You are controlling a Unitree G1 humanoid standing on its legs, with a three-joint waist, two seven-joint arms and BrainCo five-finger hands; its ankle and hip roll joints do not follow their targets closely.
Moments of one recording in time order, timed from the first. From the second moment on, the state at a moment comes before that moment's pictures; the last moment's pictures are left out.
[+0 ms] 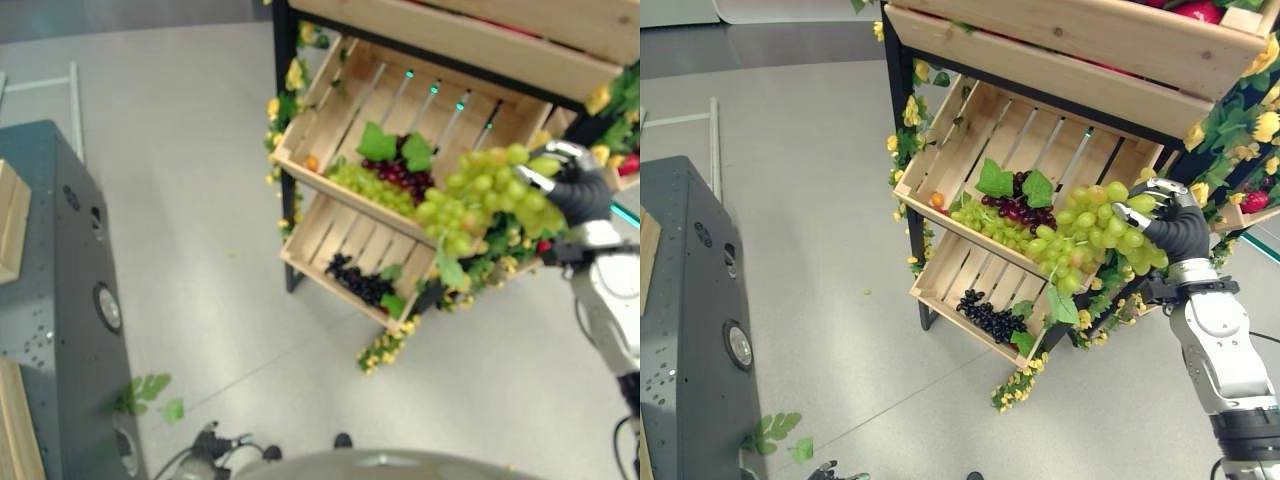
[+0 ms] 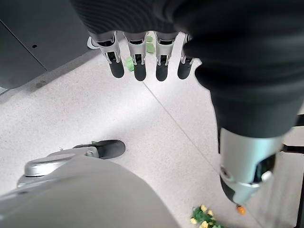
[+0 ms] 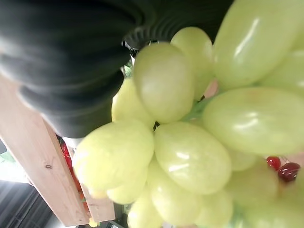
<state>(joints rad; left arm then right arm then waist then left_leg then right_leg) 0.09 0.24 -0.15 1.14 -0.01 -0.04 0.14 -0.20 -0.82 -0.05 -0.03 0.58 -0.17 -0.07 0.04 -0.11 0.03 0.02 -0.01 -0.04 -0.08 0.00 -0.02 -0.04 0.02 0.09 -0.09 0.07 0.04</state>
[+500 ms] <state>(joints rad) 0.08 0.27 -0.26 1.17 -0.08 -0.03 0.13 -0.72 -0.92 0.30 0.57 0.60 -0.10 -0.14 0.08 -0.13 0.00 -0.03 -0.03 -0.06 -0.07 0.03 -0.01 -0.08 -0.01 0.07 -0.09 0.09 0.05</state>
